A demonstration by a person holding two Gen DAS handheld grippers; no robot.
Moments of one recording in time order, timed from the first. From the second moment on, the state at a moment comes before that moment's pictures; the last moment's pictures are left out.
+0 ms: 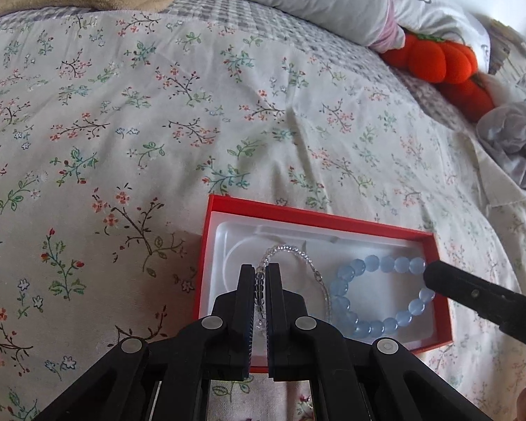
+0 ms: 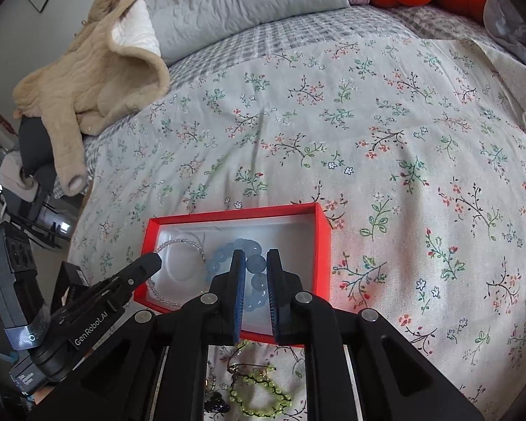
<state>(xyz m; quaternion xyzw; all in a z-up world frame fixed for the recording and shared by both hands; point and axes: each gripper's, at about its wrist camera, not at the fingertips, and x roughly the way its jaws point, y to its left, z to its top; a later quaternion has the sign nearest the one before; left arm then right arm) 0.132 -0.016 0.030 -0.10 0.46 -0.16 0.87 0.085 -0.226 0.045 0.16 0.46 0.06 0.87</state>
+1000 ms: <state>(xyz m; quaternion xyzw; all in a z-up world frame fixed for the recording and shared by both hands) 0.033 0.047 0.000 -0.02 0.54 -0.13 0.83 -0.026 -0.217 -0.007 0.10 0.57 0.04 0.81</state>
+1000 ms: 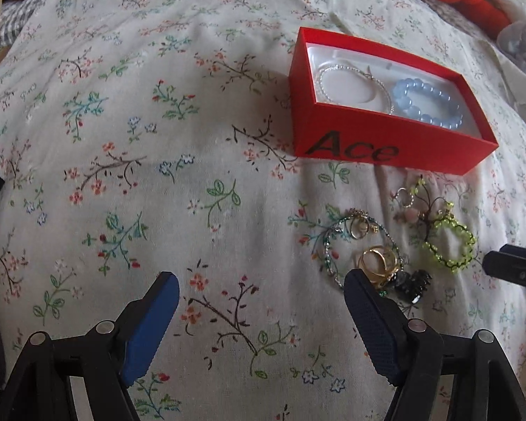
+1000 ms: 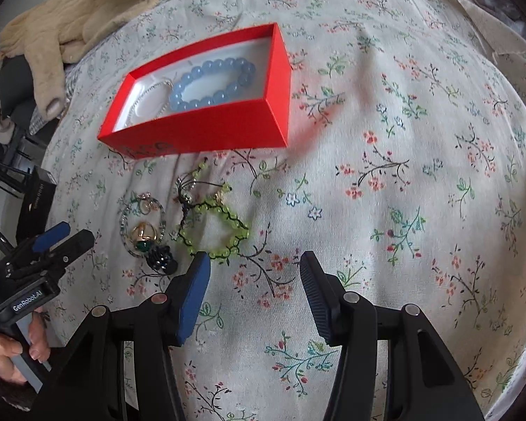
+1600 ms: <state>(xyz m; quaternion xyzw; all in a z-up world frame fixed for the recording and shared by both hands) 0.053 0.017 -0.031 -0.08 0.57 -0.16 0.80 -0.018 -0.219 -0.012 0.13 0.58 0.03 0.81</state>
